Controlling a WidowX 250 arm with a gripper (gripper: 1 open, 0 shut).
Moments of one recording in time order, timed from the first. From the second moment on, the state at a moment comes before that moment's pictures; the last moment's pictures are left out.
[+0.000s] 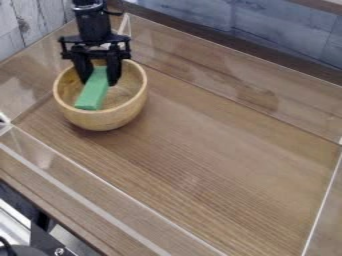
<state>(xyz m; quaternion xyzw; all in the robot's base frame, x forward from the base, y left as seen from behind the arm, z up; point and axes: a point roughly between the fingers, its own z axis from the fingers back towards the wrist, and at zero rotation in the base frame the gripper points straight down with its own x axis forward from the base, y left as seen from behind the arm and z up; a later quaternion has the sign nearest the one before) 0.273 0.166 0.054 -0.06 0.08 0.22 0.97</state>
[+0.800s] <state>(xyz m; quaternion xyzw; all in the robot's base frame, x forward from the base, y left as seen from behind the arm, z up) 0.266 0.179 0.080 -0.07 0.07 0.23 0.97</state>
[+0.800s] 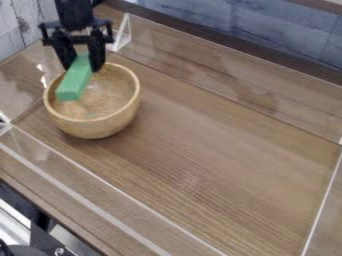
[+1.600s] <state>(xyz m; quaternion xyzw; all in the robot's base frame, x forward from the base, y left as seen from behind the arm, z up) 0.289 0.175 0.072 -0.08 0.06 0.19 0.98</state>
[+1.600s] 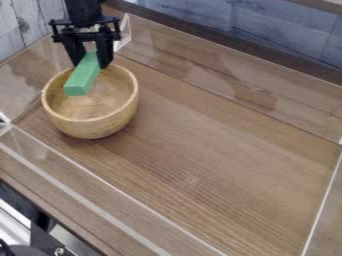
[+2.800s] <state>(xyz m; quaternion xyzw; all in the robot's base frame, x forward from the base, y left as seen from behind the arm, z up) 0.331 0.133 0.082 -0.10 0.06 0.10 0.99</state>
